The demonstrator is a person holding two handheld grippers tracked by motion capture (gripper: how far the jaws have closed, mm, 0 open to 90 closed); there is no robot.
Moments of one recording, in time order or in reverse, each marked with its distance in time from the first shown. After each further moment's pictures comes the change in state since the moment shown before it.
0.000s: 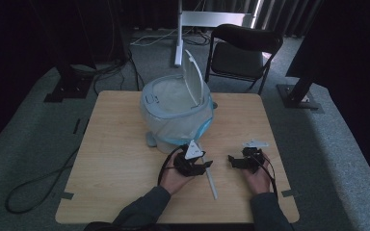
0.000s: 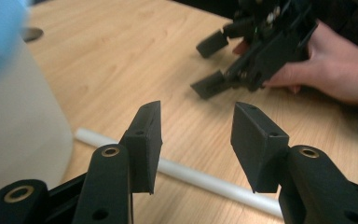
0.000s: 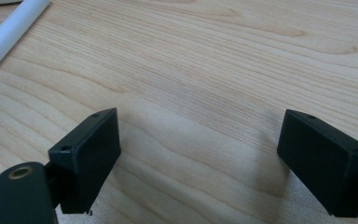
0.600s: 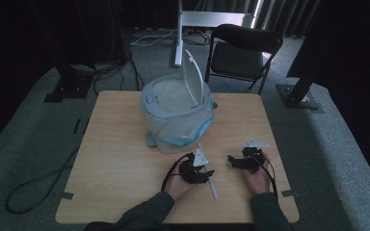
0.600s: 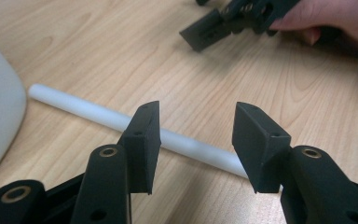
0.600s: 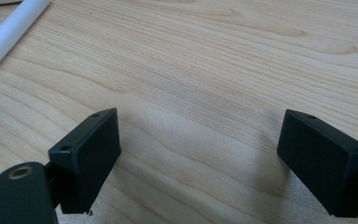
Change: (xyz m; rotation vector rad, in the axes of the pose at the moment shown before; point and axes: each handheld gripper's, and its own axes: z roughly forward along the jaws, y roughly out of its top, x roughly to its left) left arm -0.013 -0.022 0.029 0.120 0.005 0.006; right arm 0.000 0.000 0.000 0.001 0.001 0.002
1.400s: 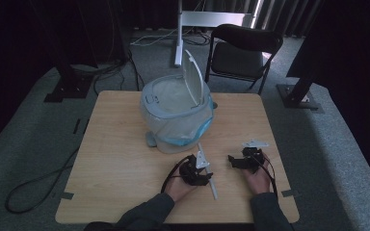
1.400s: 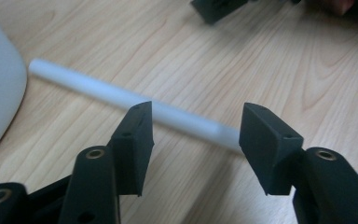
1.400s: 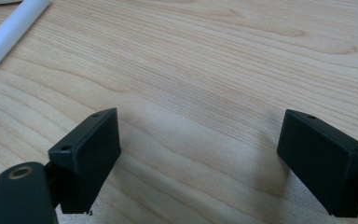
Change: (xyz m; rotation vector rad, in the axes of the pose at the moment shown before) left arm -0.005 -0.002 0.005 0.044 0.050 0.017; right arm 0.000 0.000 0.000 0.000 0.000 -0.001
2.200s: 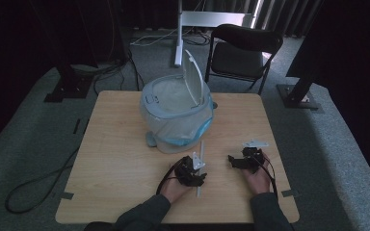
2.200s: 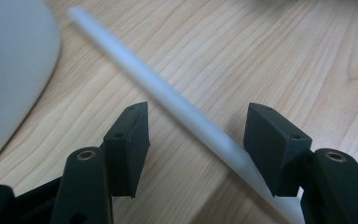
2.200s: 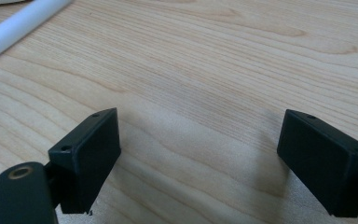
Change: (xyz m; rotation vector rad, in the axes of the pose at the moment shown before) left arm 0.009 -0.016 -0.005 0.069 0.098 -0.023; right arm 0.000 0.000 0.000 0.000 0.000 0.001
